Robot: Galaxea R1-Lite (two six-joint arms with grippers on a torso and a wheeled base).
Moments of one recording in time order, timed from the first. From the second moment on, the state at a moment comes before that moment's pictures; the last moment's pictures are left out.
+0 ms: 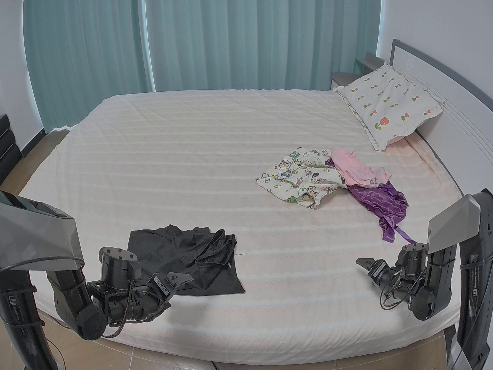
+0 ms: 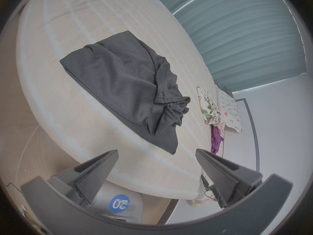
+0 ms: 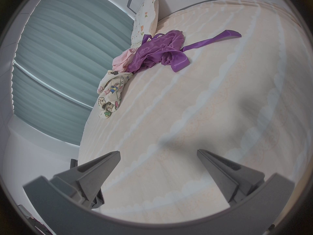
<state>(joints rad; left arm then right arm) -0.35 2.12 -0.26 -1.17 -0.15 -1.09 0.13 2.47 -0.33 -1.55 0.05 0.91</state>
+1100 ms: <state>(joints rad) -0.33 2.12 -0.26 -1.23 -0.15 -1.15 0.56 2.35 -0.86 -1.23 0.01 0.87</state>
